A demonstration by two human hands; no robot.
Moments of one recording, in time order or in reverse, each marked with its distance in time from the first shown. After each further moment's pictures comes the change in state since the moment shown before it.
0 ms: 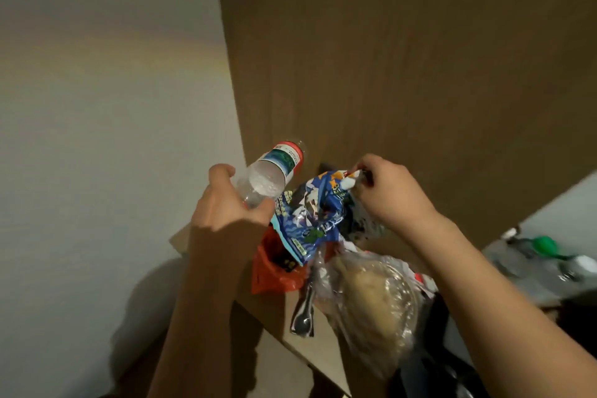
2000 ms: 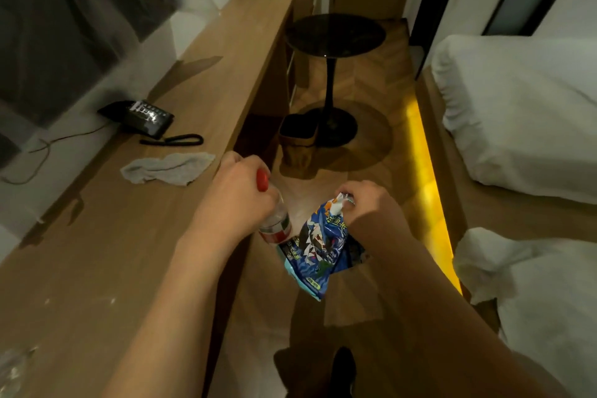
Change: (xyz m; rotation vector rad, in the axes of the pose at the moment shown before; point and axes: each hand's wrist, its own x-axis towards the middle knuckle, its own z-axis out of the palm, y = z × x) left_hand -1.003 0.302 0.256 0.089 -1.494 1.792; right_hand -1.058 0.332 -0.195 0.034 1.015 1.764
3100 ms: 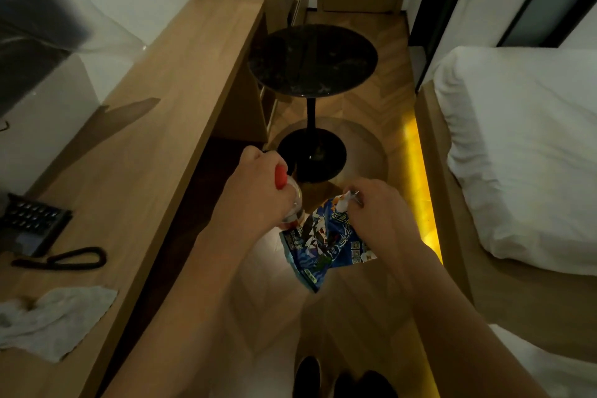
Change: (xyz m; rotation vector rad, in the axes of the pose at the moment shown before) left_hand 0.450 0.139 0.125 -0.026 -0.024 0.114; right_hand 0.435 0.134 -0.091 -0.025 0.121 0.014
